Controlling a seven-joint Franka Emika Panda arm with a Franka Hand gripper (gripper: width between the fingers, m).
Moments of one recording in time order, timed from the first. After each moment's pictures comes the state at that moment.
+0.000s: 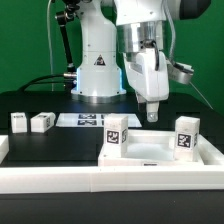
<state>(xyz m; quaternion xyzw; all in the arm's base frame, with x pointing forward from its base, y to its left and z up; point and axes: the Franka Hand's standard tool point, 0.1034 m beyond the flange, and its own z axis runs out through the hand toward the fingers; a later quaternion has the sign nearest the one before) 0.495 0.064 0.055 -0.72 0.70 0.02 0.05</state>
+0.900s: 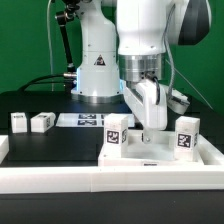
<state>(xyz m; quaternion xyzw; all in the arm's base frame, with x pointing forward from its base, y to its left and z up) 0.478 0.057 0.013 -0.73 0.68 0.04 0.01</state>
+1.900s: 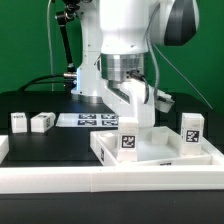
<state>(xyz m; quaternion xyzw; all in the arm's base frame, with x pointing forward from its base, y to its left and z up) 0.480 0.016 0.016 -0.79 0.62 0.03 0.01</state>
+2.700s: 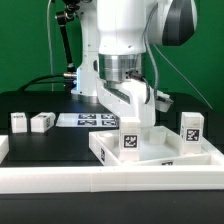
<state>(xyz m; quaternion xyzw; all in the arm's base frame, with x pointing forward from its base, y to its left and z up) 0.479 0.014 0.016 -0.82 0.58 0.03 0.01</state>
